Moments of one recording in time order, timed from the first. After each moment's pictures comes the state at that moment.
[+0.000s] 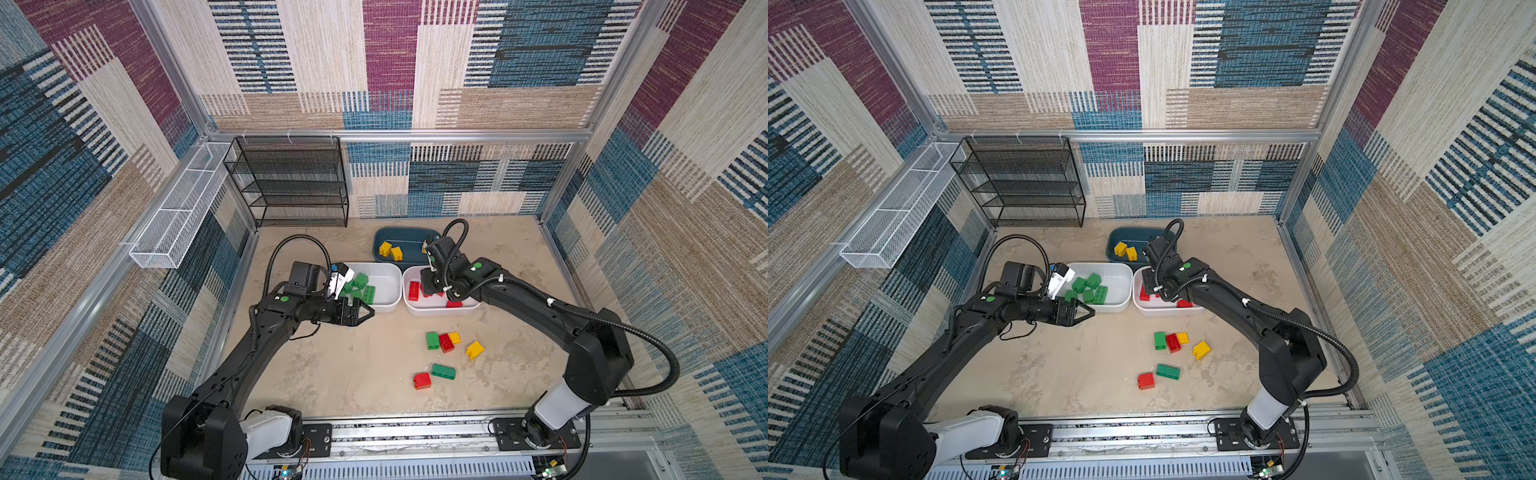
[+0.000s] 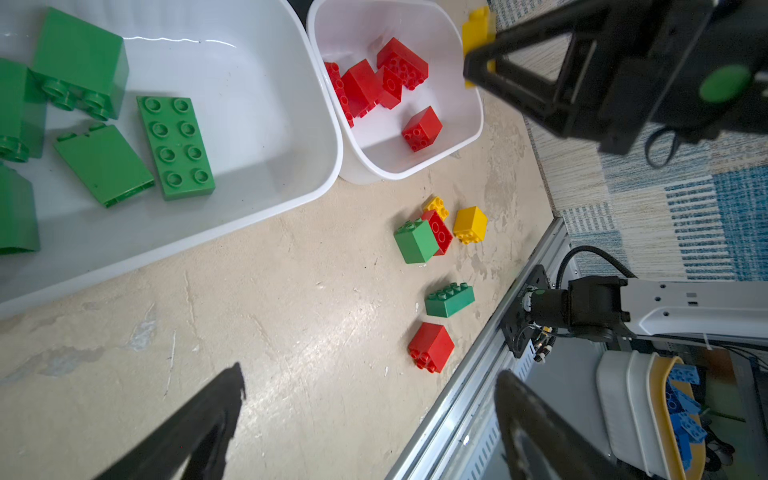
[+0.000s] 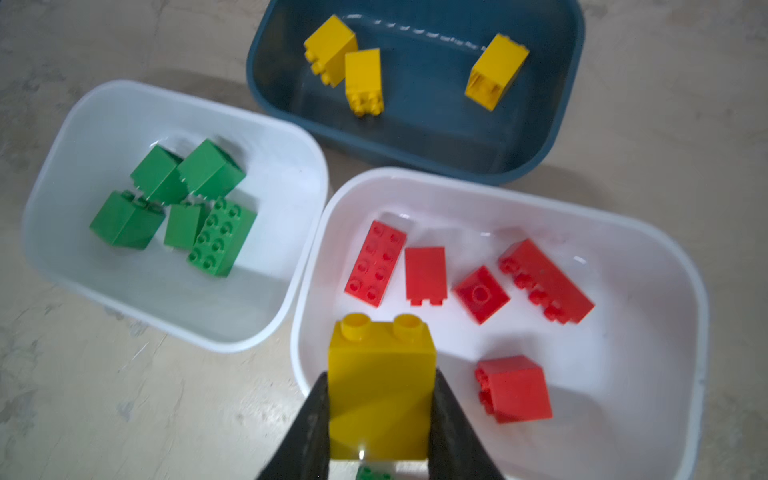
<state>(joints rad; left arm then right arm) -0.24 1.21 0.93 -0.67 0.68 -0.13 0.61 1.69 1.41 -0.62 0.12 0.32</state>
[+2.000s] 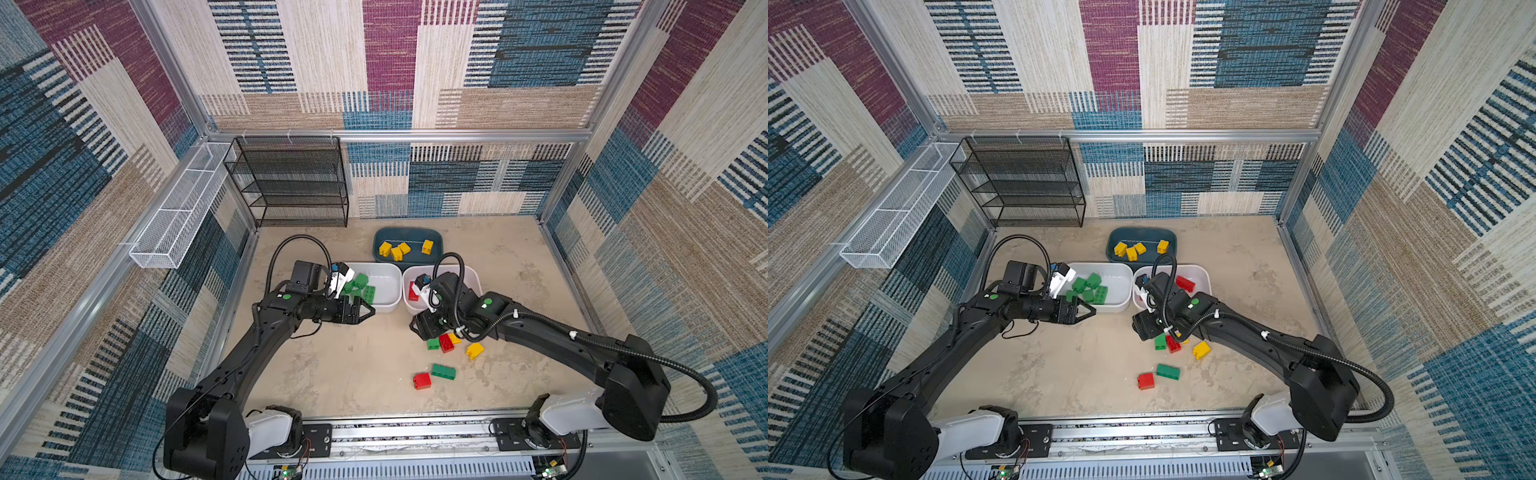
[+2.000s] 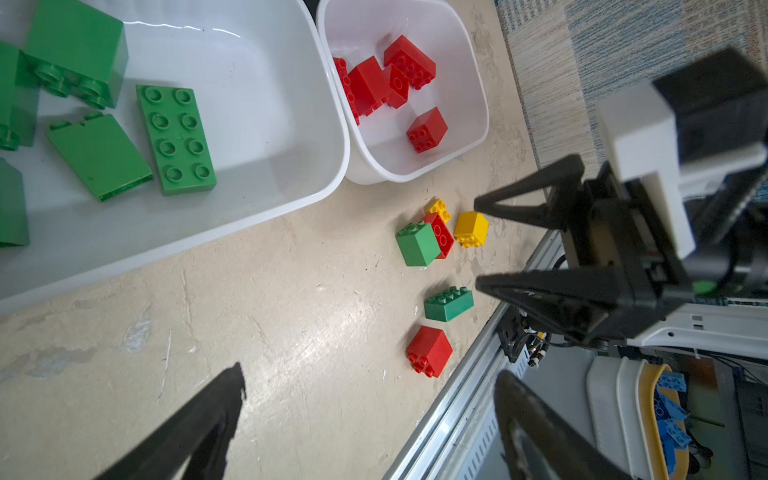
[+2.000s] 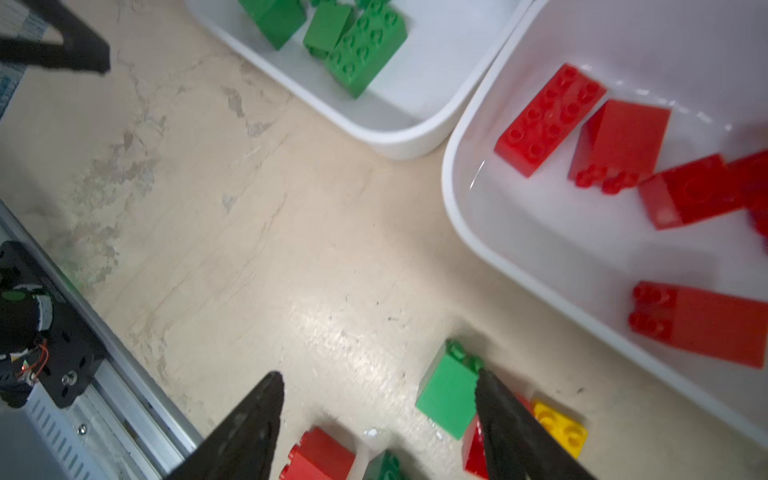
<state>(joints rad) -0.23 1.25 0.93 -0.66 0.69 -0.15 0.85 1.35 0.96 -0.57 -0.11 0.27</state>
